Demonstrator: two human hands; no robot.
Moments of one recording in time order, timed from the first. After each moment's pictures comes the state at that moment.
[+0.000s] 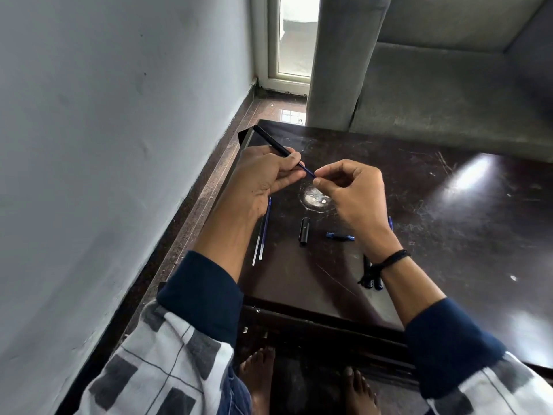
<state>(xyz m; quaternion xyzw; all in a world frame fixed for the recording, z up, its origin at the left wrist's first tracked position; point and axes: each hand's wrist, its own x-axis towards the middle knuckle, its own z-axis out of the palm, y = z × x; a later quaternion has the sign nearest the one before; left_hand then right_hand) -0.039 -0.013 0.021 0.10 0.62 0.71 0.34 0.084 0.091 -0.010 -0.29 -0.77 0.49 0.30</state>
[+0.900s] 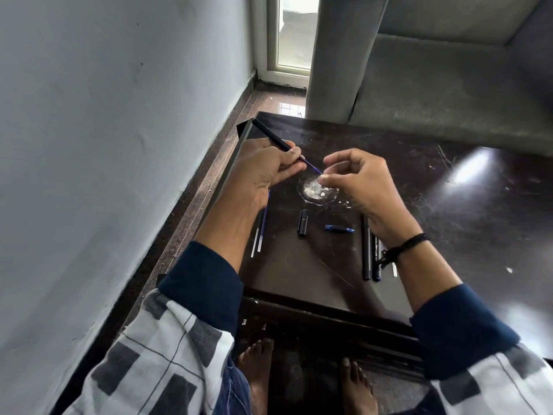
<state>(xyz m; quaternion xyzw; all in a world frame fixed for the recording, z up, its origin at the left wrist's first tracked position) -0.038 -0.008 0.016 0.09 0.62 0.71 0.33 0.093 0.105 0.003 -0.32 -0.74 0.56 0.21</state>
